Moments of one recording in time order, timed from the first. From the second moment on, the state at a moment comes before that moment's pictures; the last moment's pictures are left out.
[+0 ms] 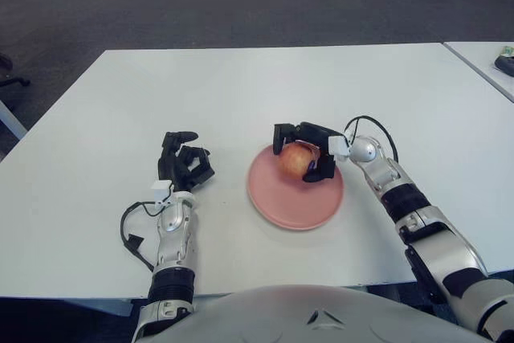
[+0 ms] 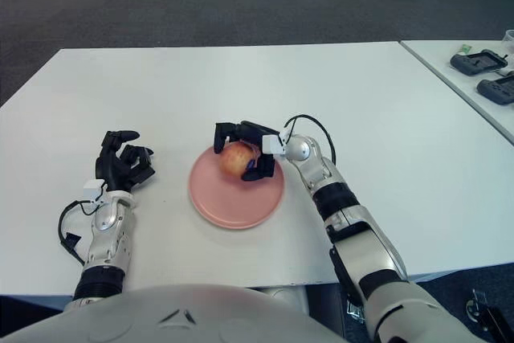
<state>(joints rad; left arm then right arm) 0.05 -0.09 0.19 0.32 -0.15 -0.35 0.08 -0.47 -0.29 0.36 0.55 -0.25 -0.55 0.65</state>
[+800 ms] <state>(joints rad) 0.05 -0.09 0.19 0.32 -0.15 -0.35 0.08 -0.45 -0.37 0.47 0.41 -0.36 -0.63 0.63</state>
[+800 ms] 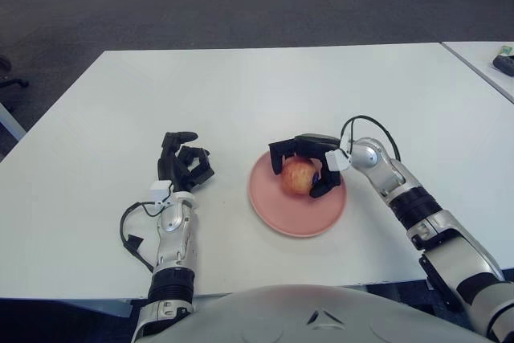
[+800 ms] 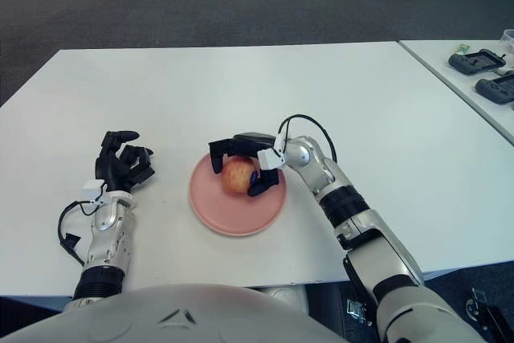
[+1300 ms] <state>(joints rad) 0.05 -0.09 0.19 0.32 -0.15 -0.35 0.08 -0.45 -0.43 0.48 0.37 -0.49 -0.72 0.48</state>
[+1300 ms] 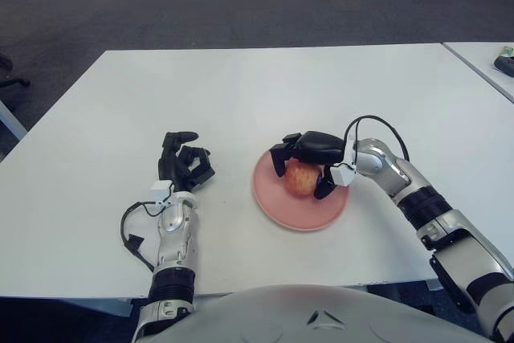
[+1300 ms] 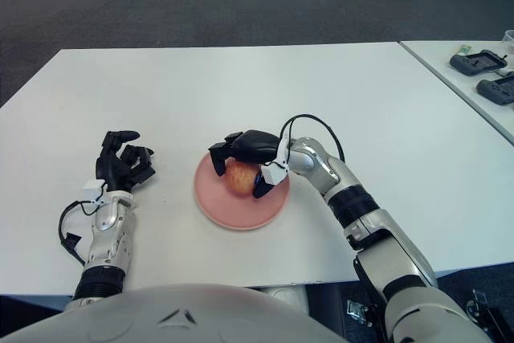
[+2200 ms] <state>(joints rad) 0.05 -0.08 0.18 0.32 -0.14 -0.34 0.08 -0.46 -0.46 0.46 0.41 -0.53 -0.91 0.33</state>
